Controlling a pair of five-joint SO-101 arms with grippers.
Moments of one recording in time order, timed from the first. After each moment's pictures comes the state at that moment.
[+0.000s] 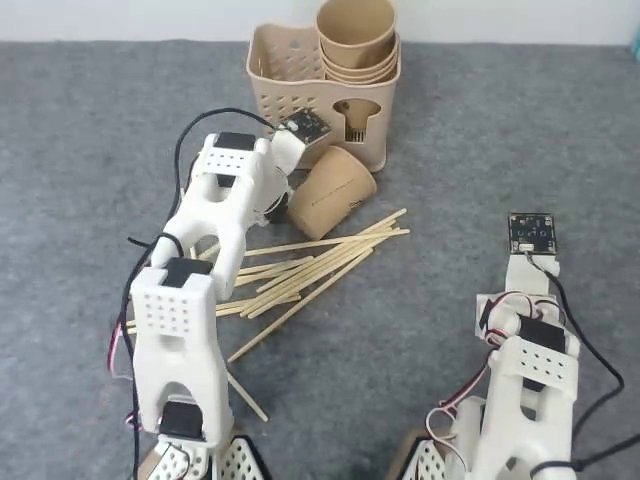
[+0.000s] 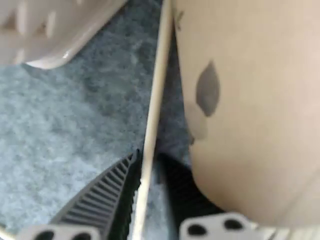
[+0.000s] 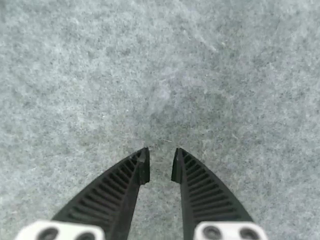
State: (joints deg) left arm 0.7 39.4 -13.9 74.2 -28.8; right arm 16.8 -48.6 75.8 43.3 15.9
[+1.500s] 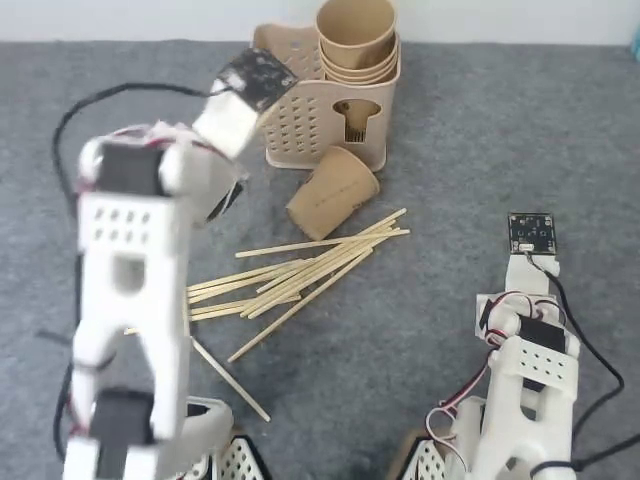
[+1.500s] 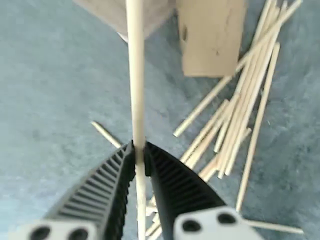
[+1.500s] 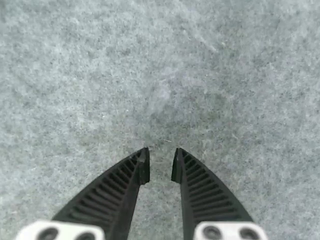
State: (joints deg) left arm 0.2 -15.6 -8.4 97.7 -28.9; right arm 16.8 -48.6 75.8 43.3 15.9
